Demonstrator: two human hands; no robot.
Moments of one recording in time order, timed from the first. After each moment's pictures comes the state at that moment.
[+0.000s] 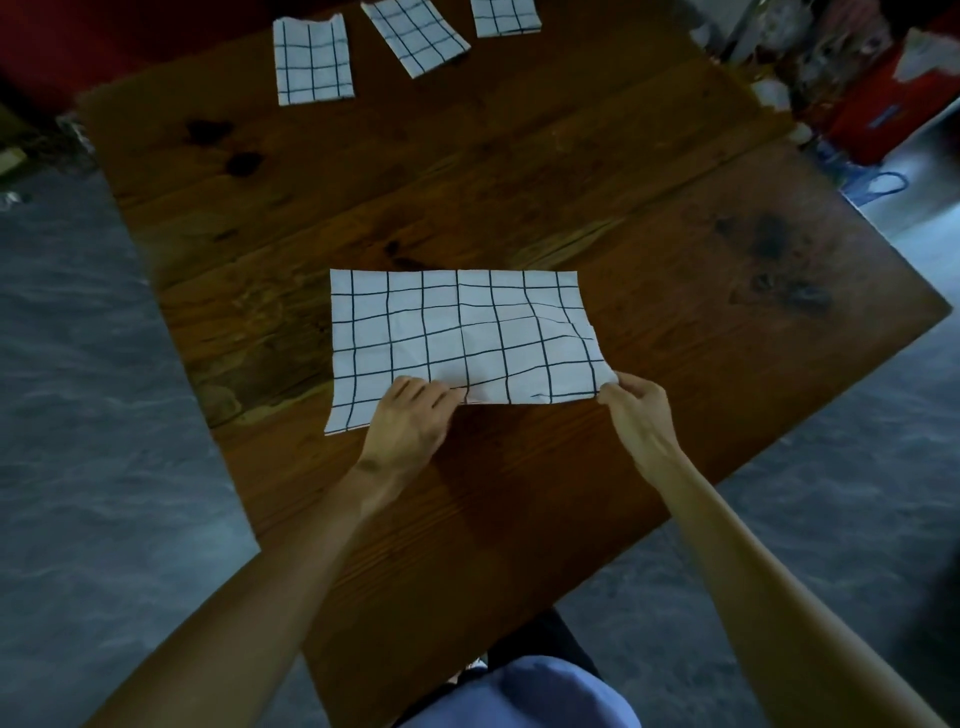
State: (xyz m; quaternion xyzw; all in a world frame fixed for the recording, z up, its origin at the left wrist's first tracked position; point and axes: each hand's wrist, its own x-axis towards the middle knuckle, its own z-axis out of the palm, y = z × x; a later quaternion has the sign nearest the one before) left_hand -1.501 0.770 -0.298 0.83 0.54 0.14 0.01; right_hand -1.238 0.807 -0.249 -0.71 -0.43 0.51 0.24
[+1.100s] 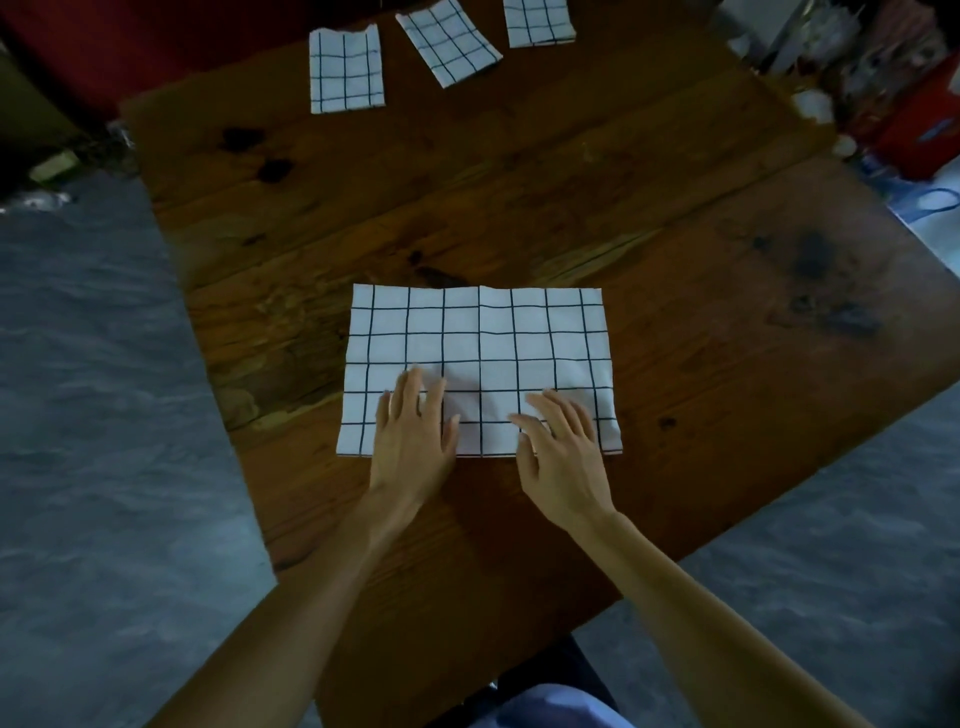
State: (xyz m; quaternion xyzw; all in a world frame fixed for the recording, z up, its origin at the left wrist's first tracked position) left_hand -1.499 0.764 -0.315 0.66 0.73 0.07 0.16; right_hand -1.306 0.776 -0.306 -0.55 -0.81 0.17 0.11
